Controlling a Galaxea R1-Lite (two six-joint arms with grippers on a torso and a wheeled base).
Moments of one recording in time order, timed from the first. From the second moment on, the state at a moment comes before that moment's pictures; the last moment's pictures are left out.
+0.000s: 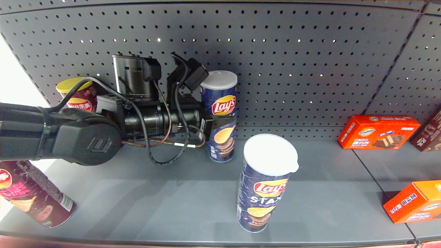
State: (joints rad) left arm -0.47 1.84 -1.25 -0.41 -0.49 0.21; right arm 0.00 0.01 0.00 0.00 0.04 -0.01
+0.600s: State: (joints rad) left arm -0.48 1.92 -1.32 -0.41 -0.50 0.22; right arm 0.00 0.01 0.00 0.00 0.04 -0.01
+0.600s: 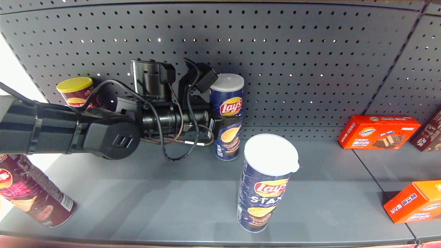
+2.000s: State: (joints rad) left arm -0.49 2.02 -1.35 -0.55 -0.50 0.25; right arm 0.00 0.01 0.00 0.00 0.04 -0.01
